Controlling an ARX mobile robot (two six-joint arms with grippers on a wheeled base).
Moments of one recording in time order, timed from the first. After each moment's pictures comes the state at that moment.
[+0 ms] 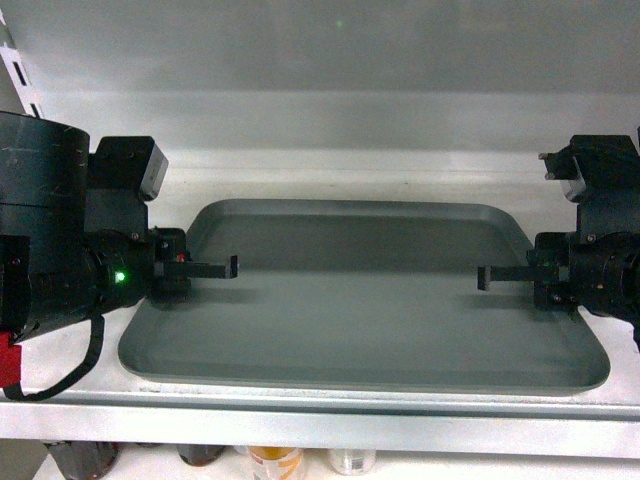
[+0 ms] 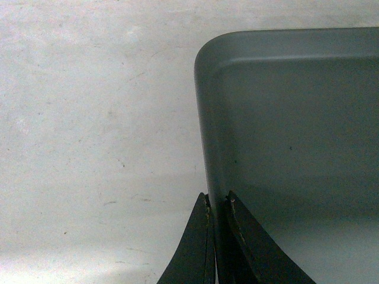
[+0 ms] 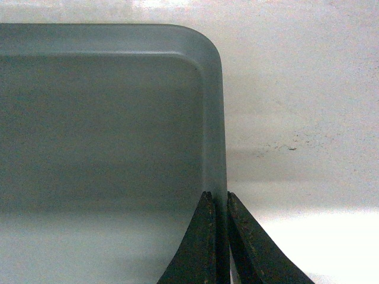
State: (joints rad) left arm -0.23 1.98 0.80 0.68 -0.09 -0.08; right arm 0.23 1.94 0.80 0.57 0.15 0.14
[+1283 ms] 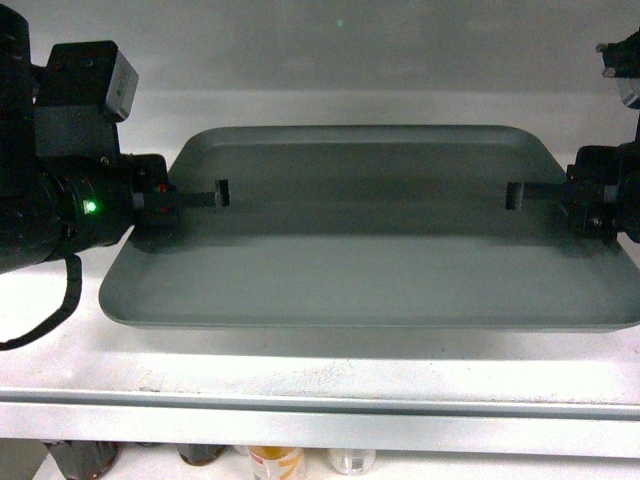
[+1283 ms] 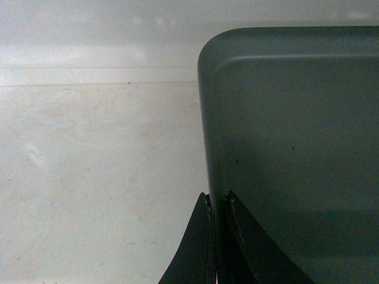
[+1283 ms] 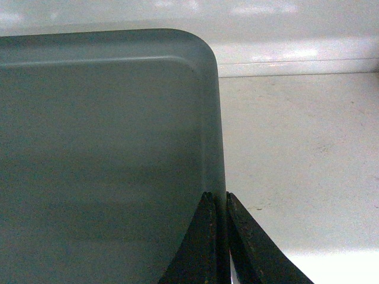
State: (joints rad) left arm -0.26 1.79 0.77 0.64 -0.13 -0.11; right arm 0.23 1.74 0.78 0.55 0.16 0.14
